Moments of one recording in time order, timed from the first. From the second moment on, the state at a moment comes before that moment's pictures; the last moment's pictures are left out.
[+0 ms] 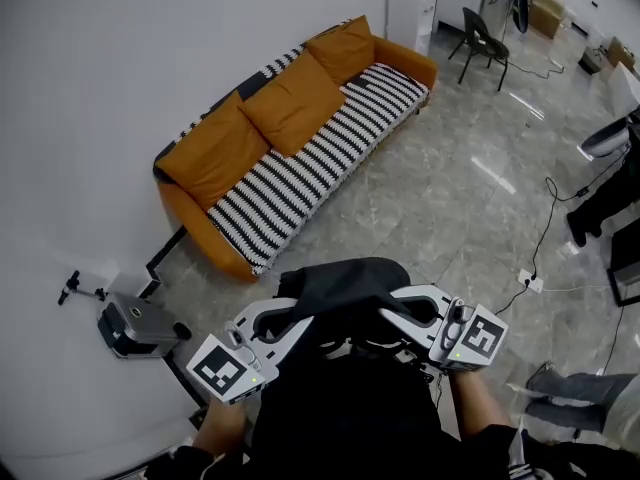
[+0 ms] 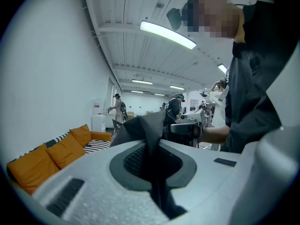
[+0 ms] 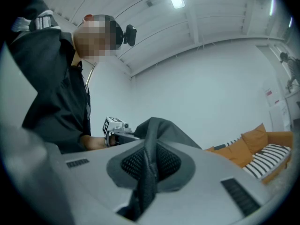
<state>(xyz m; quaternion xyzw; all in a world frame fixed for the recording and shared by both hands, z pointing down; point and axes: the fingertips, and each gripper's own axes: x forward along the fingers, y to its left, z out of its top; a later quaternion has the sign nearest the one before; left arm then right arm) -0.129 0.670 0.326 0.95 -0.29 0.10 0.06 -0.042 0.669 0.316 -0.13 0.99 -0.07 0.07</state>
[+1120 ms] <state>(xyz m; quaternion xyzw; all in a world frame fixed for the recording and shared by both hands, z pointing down) -0.101 0.619 0.343 0.96 -0.26 0.09 0.09 -0.014 0.621 0.331 -0.16 0.98 -0.09 0.07</state>
